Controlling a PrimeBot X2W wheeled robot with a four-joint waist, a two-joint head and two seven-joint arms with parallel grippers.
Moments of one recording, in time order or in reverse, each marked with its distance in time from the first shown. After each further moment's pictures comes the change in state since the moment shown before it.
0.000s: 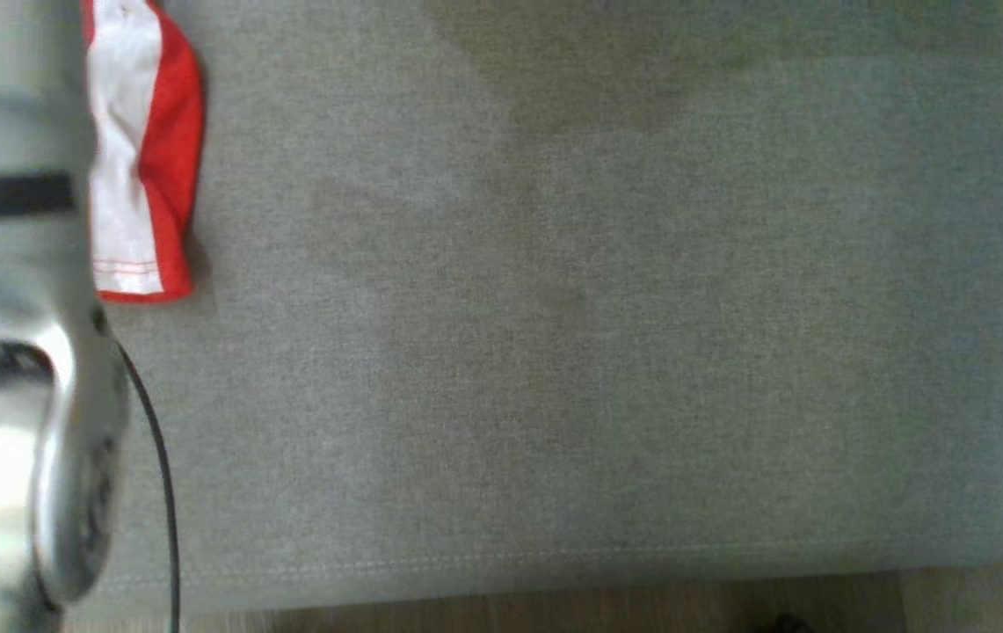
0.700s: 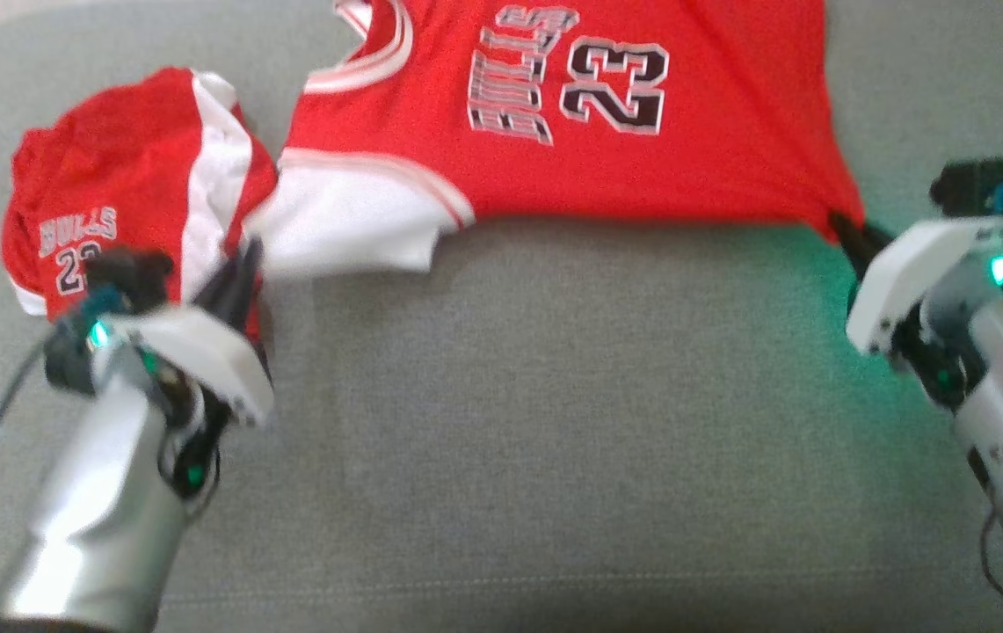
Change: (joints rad) left arm 0.848 0.184 -0.268 0.023 0.079 -0.104 0.069; right arm 0.559 -0.152 0.533 0.058 0.173 0.000 0.218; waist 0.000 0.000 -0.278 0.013
